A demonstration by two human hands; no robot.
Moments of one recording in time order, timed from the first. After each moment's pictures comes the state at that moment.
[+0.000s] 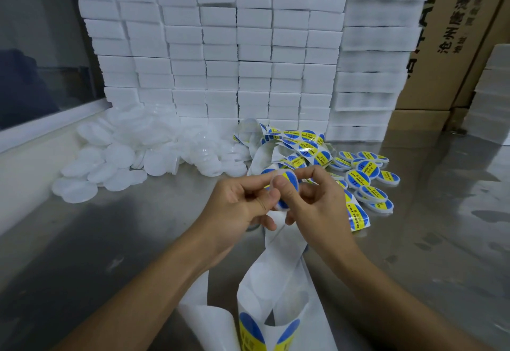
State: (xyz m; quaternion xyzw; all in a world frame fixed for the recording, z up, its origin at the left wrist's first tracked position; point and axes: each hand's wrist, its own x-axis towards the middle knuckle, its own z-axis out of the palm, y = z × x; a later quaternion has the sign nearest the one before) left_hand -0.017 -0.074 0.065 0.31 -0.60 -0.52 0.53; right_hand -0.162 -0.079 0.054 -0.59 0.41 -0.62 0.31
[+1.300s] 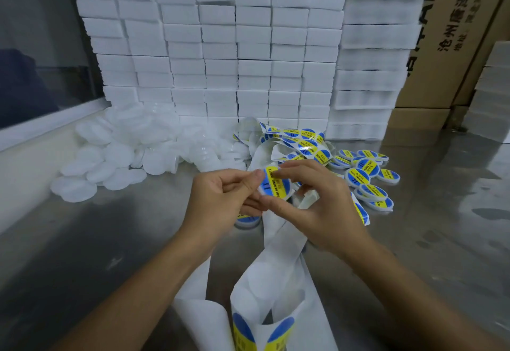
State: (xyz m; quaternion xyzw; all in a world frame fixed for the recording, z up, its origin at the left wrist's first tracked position) left_hand -0.013 -0.079 0.065 0.40 -0.53 -0.43 0.61; right_hand -0.182 -0.087 0.056 -0.76 0.36 -0.54 0.05
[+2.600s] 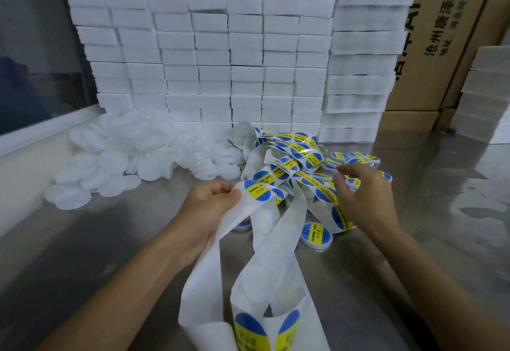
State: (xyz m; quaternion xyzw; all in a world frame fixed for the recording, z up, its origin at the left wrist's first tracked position) left_hand 0.004 -0.093 0.054 0.49 -0.48 -0.52 0.52; right_hand -0.266 -0.136 0.036 -0.62 0.60 -0.50 -0.04
